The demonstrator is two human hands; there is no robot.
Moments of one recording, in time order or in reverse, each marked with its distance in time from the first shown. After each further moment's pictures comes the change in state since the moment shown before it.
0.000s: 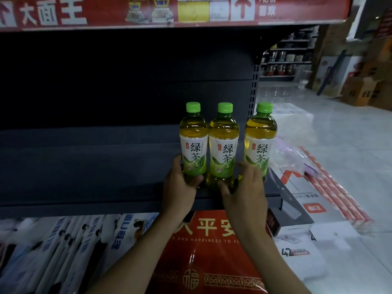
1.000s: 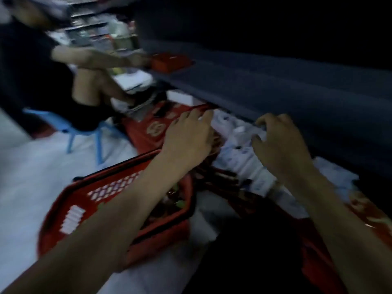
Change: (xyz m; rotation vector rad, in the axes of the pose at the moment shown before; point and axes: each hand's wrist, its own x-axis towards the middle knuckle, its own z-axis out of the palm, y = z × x) left_hand -0.185 -0.029 -0.389 1.278 0.259 -0.251; right_hand -0.139 -0.303 0.092 0.324 -0.868 -0.551
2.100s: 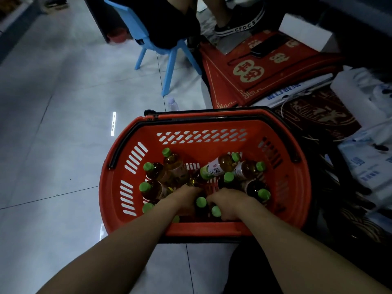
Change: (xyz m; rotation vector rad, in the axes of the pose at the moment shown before) left_hand -0.243 -0.249 0.227 -0.447 -0.966 -0.624; right_hand -0.060 -0.131 0.388 -0.347 -1.435 -0.706
